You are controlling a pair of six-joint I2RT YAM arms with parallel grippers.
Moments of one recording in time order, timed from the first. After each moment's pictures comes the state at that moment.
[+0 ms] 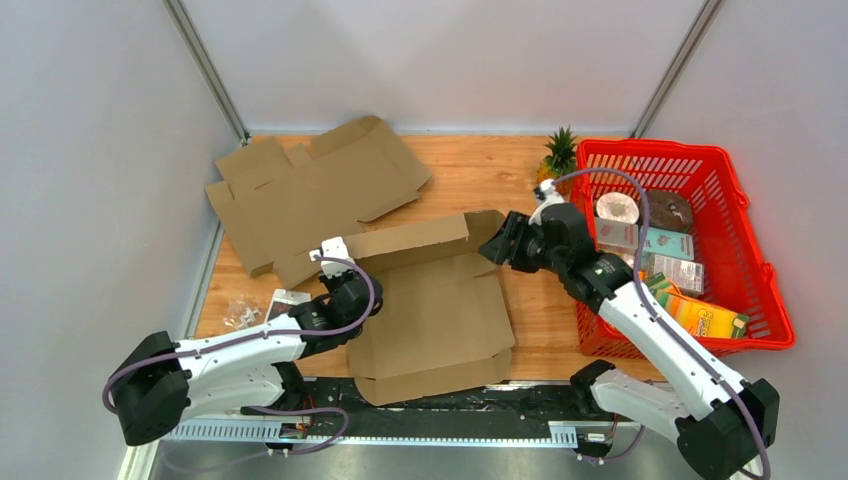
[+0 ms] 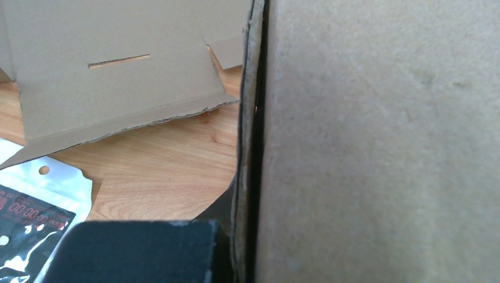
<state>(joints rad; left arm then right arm) -0.95 1.01 0.42 -0.05 -0.98 -0.77 0.48 1.00 0.88 -0.44 -0.16 0.74</state>
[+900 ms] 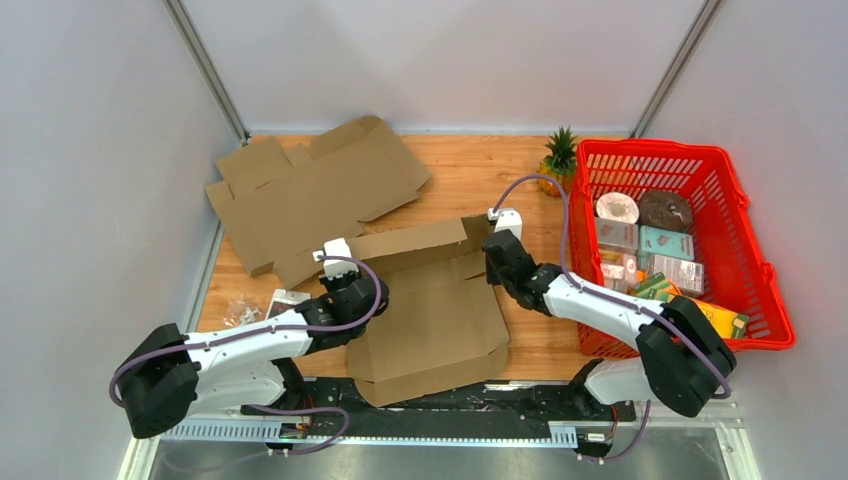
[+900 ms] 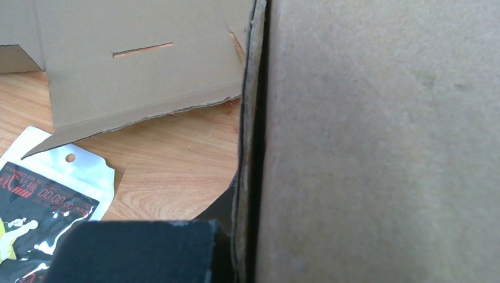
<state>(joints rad) -0.95 1.07 0.45 -0.15 -1.02 -0.85 0.71 1.33 0.69 -0.11 0.41 0.40</state>
